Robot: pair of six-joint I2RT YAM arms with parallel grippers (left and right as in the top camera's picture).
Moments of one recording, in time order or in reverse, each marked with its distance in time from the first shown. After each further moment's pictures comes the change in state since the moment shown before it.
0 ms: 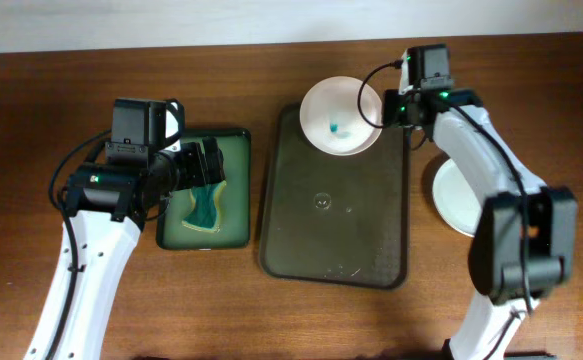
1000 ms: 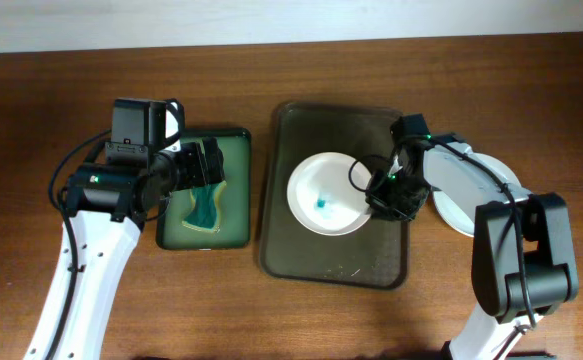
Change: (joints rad) left arm 0.000 0.000 0.000 0.002 0.000 0.000; right arm 0.040 -0.092 -0.340 -0.350 -0.414 0.489
